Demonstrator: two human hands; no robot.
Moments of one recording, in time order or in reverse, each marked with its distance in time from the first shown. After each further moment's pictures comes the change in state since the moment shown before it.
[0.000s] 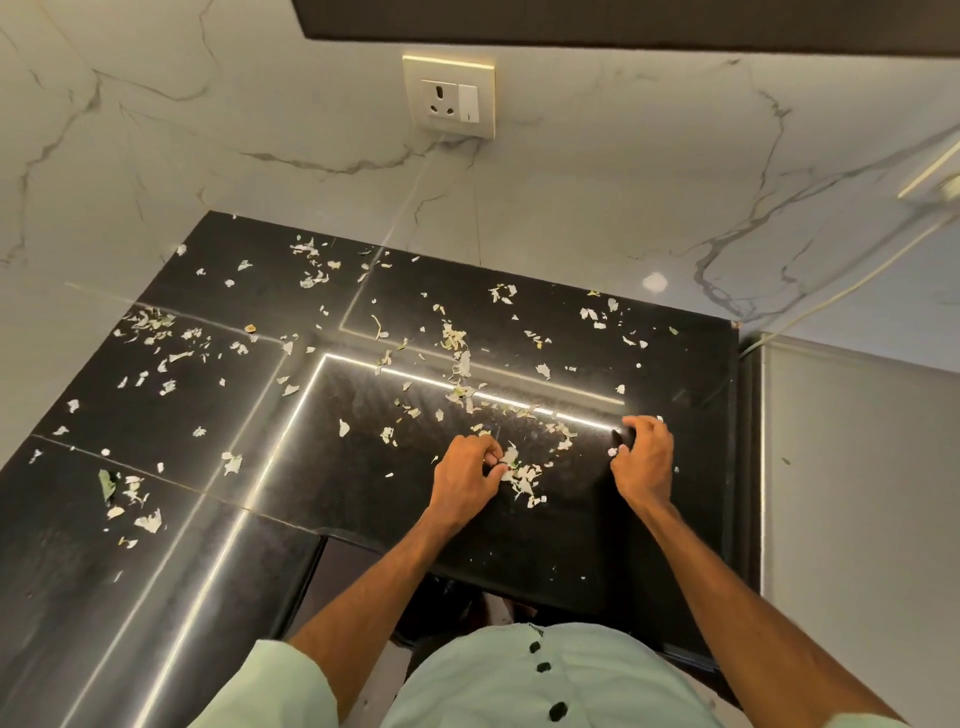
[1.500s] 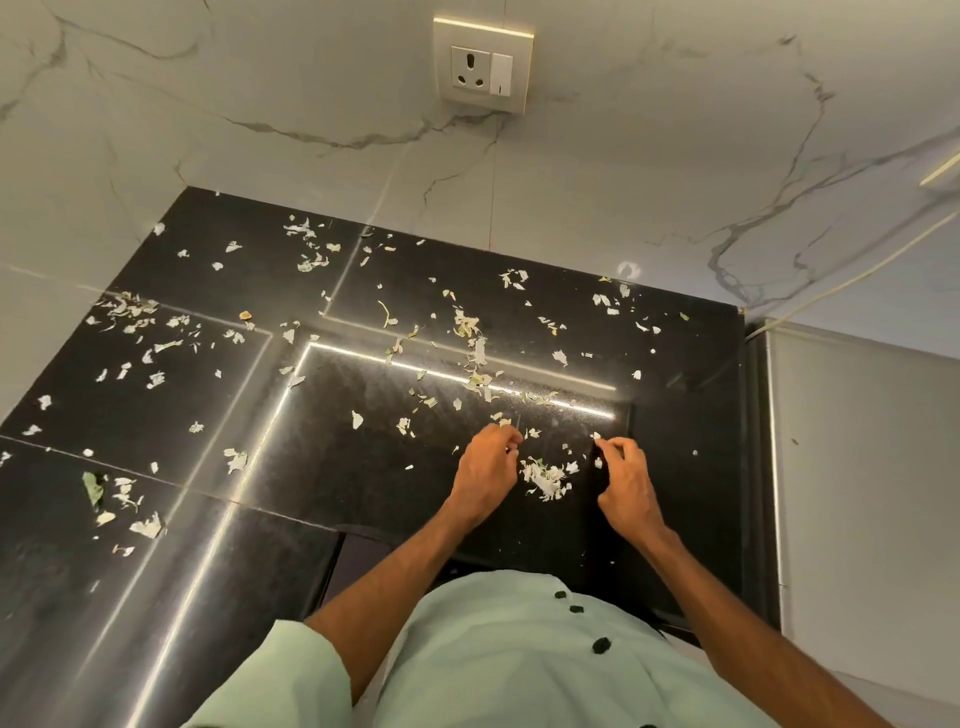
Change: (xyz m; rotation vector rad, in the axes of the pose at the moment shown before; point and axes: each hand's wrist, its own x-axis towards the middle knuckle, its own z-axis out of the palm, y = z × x) left_hand 0.009 -0.029 0.008 -0.125 -0.036 0.091; right_hand -0.067 -0.021 0.031 -0.186 -0.283 -0.122
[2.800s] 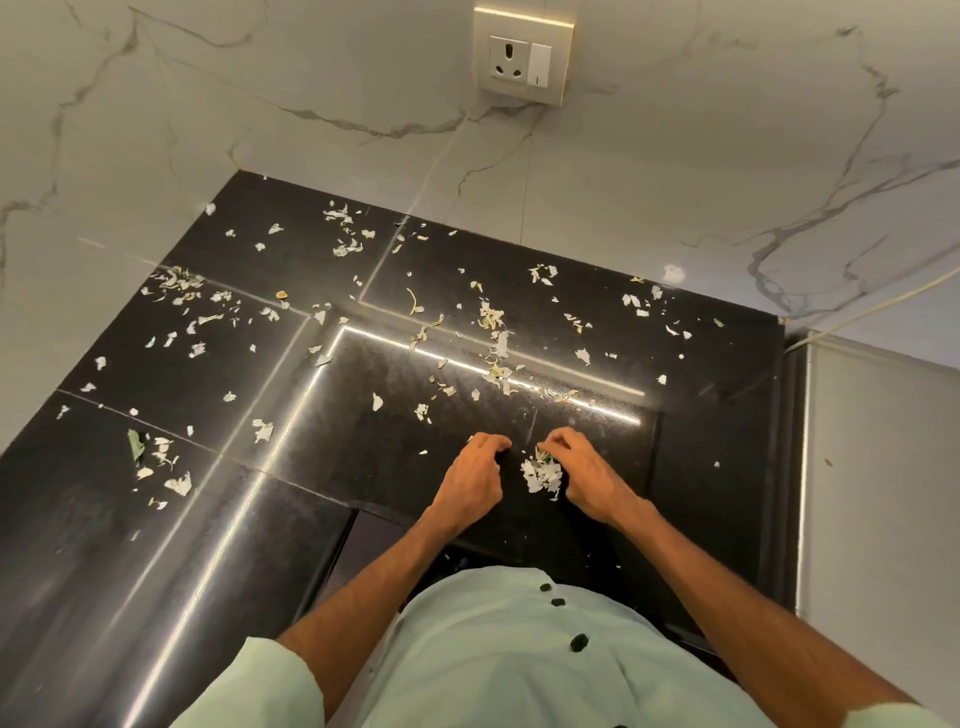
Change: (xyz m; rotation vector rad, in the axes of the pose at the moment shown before) left_hand -0.035 -0.022 -0.013 0.027 -0.057 -0.068; right_hand 0.027 -0.046 0.009 -0.105 -0.333 -0.484
